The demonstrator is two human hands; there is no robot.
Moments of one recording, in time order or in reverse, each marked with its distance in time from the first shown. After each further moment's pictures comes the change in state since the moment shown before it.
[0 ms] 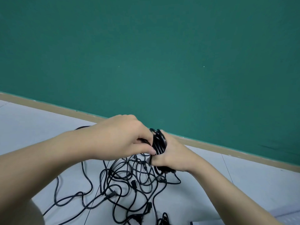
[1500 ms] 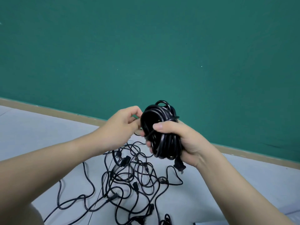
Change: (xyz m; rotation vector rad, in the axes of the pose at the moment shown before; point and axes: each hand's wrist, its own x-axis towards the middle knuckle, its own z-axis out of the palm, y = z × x) left_hand 0.025 -0.027 0.035 -0.697 0.374 -0.369; right_hand -0.013 -0.042 -0.025 0.851 -0.086 0.014
